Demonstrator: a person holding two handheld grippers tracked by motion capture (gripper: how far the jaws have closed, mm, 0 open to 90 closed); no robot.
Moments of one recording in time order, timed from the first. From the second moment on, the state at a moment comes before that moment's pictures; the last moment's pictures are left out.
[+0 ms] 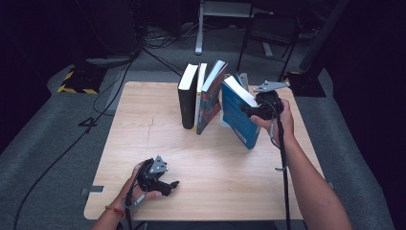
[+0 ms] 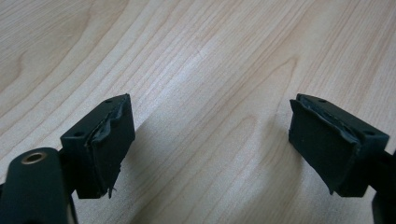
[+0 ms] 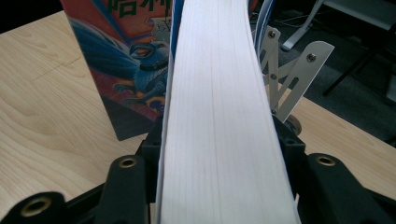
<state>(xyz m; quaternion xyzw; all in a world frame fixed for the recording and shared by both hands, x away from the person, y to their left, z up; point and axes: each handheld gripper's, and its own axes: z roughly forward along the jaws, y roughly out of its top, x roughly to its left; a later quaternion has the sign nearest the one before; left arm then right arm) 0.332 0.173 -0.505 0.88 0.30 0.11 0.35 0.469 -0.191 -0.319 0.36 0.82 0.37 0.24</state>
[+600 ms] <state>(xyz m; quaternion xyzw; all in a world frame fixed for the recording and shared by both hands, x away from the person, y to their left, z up) 0.332 0.173 -0.505 0.88 0.30 0.11 0.35 0.488 -0.195 -0.314 0.39 0.82 0.36 0.22</state>
